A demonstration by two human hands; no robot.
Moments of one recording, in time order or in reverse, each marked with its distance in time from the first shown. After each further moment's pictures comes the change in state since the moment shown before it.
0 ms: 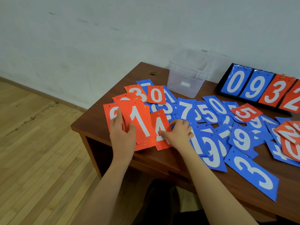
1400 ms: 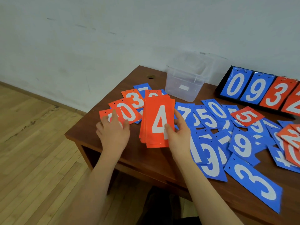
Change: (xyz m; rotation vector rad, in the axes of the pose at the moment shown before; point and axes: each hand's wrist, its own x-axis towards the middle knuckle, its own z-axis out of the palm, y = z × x) left_hand 0.051 -0.007 0.009 0.651 -0.022 0.049; right_hand -0.018 -0.014 -0.020 0.812 0.042 -0.117
